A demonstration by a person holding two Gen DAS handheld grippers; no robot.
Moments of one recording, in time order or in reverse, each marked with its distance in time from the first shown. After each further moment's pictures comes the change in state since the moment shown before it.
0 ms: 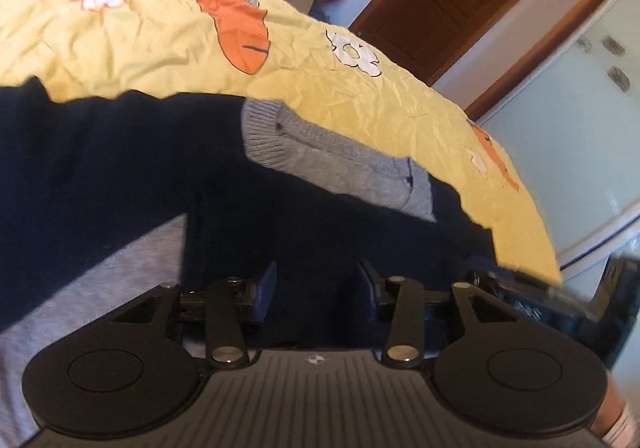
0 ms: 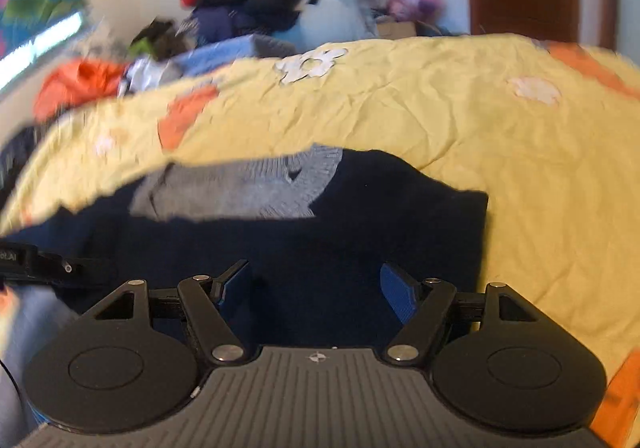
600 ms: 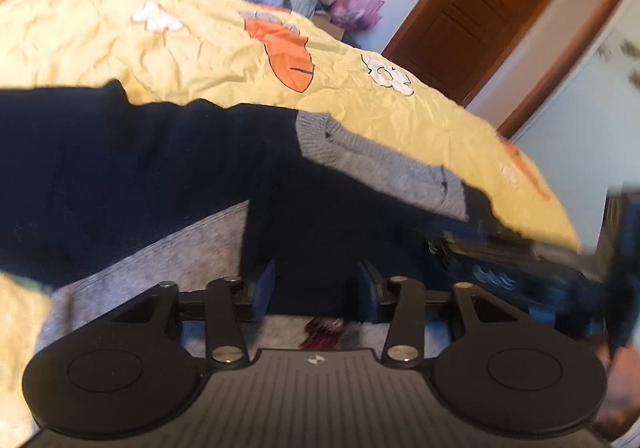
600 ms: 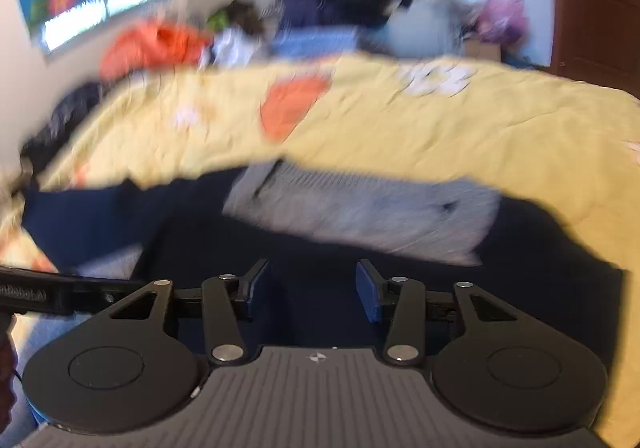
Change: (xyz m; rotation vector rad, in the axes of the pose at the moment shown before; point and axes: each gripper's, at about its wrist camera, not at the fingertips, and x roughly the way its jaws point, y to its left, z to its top) left arm -0.028 0.000 -0.032 0.037 -0.103 0.135; right arm 0.044 0.090 0.028 -0.187 0.004 0.145
